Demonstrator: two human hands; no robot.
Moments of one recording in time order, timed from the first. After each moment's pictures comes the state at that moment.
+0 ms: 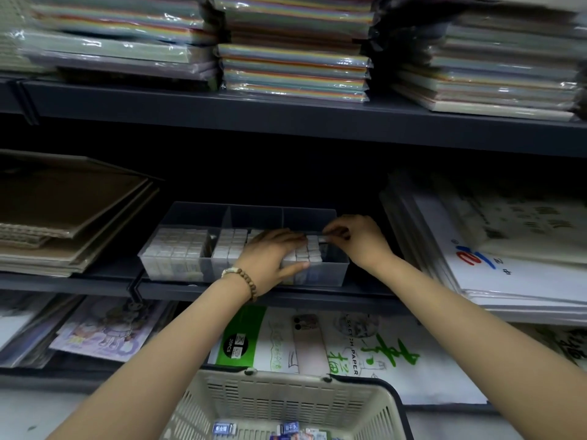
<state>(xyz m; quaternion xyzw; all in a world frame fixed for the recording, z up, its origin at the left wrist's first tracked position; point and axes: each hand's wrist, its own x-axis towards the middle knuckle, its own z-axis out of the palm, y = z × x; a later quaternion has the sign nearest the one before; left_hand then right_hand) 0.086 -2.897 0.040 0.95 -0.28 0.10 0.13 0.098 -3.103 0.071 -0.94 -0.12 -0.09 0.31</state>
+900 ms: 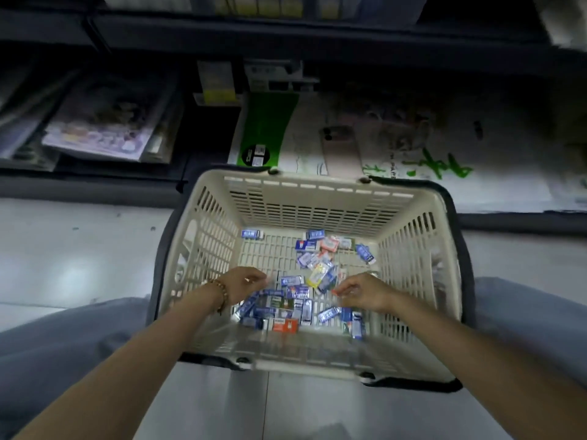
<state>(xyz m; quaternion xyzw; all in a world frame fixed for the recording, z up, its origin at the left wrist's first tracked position) -0.146 -2.810 -0.266 0.86 0.01 -0.41 0.31 -0.154 -3.097 -0.274 -0.81 0.03 0.47 0.35</state>
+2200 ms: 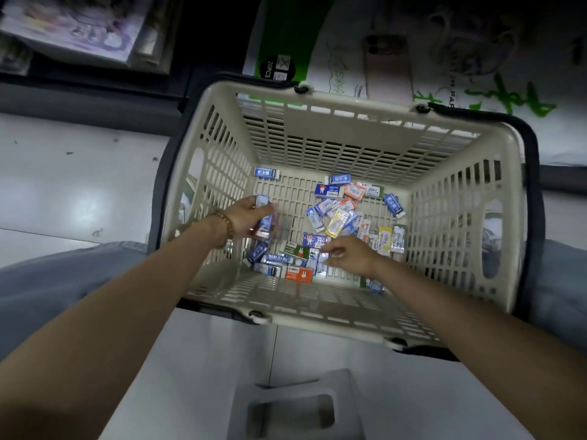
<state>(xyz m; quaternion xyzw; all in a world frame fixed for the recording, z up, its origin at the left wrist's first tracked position) -0.129 -2.797 -0.296 0.66 0.26 -0.40 0.58 -0.166 -3.039 -0.320 -0.81 0.00 0.47 0.36</state>
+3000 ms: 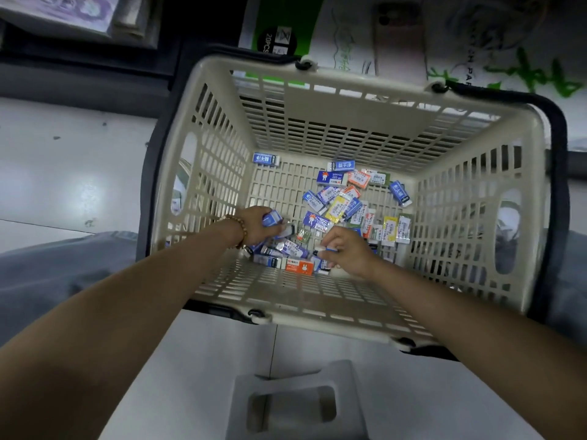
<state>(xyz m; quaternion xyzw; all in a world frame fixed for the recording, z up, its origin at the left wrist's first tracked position) -0.142 -2.806 -0.329 0.85 0.03 -0.44 0.29 -0.184 -3.030 -0.342 -0.77 0.09 0.39 0.49</state>
